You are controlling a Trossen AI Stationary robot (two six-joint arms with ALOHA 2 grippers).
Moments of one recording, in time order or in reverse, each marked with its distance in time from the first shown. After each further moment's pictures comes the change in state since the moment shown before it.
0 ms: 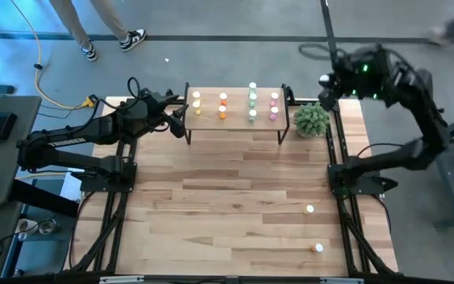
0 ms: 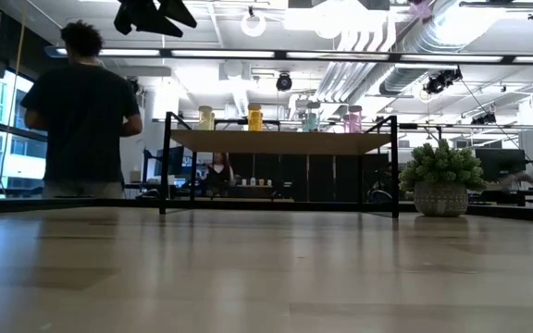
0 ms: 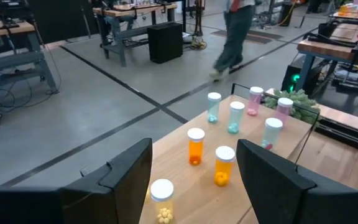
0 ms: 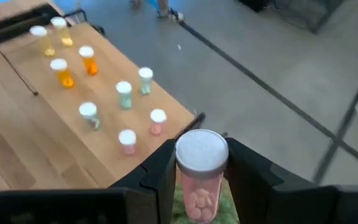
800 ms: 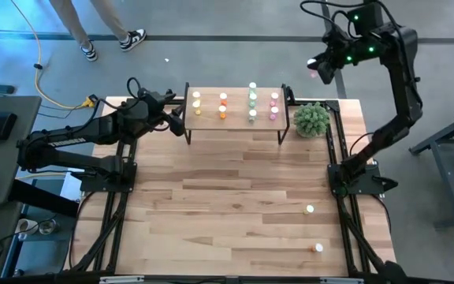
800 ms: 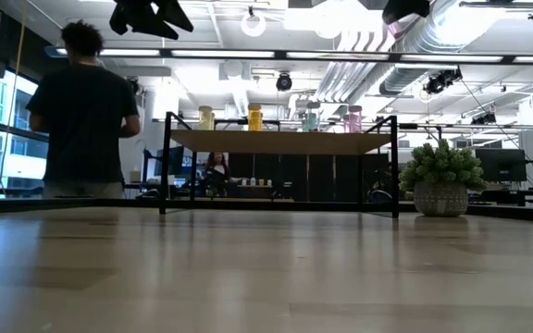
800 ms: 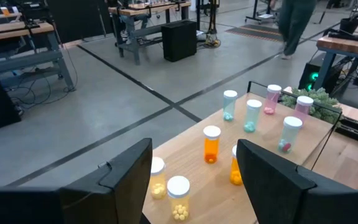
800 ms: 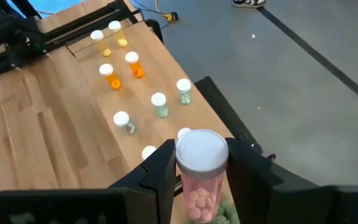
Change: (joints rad) left arm 0.000 0.000 0.000 -0.020 -0.061 0.000; right arm -0.484 0.366 0.388 -0.163 -0.708 -0.382
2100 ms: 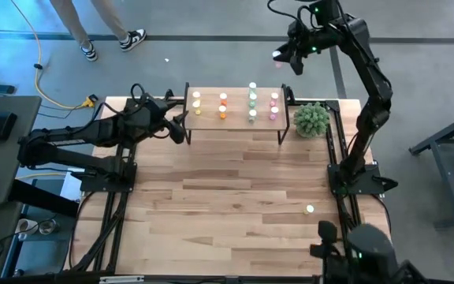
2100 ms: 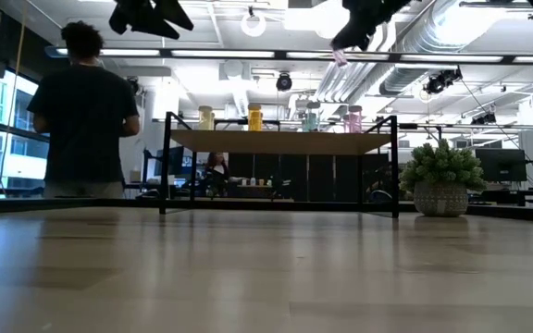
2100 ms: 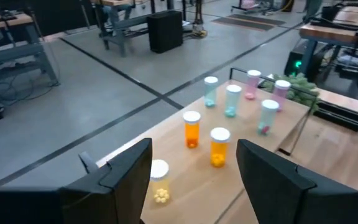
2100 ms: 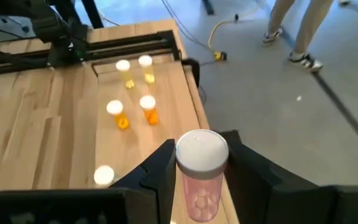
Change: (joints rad) left arm -0.076 -0.001 0.000 -0.054 -0.004 -0.037; right arm 0.037 0.246 0.000 0.299 -0.238 -0.209
